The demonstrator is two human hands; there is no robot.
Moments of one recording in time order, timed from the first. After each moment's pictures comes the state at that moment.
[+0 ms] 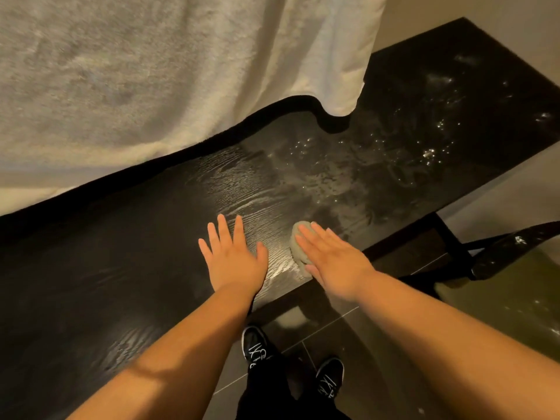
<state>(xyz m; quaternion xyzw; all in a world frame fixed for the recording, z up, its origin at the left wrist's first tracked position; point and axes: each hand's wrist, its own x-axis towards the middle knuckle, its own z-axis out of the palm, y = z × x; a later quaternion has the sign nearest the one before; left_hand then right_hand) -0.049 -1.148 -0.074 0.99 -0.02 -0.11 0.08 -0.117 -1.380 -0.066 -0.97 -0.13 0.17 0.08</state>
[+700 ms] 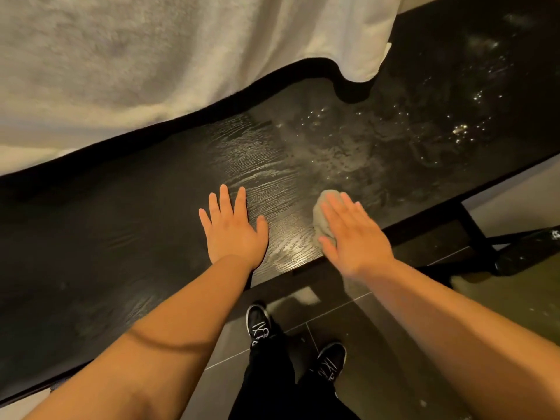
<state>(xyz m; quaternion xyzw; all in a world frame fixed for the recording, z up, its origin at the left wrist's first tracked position) -0.050 -1.151 -0.077 0.99 -0.02 -0.08 0.06 -0.127 -1.399 -0.085 -0.99 -0.07 0.08 0.09</state>
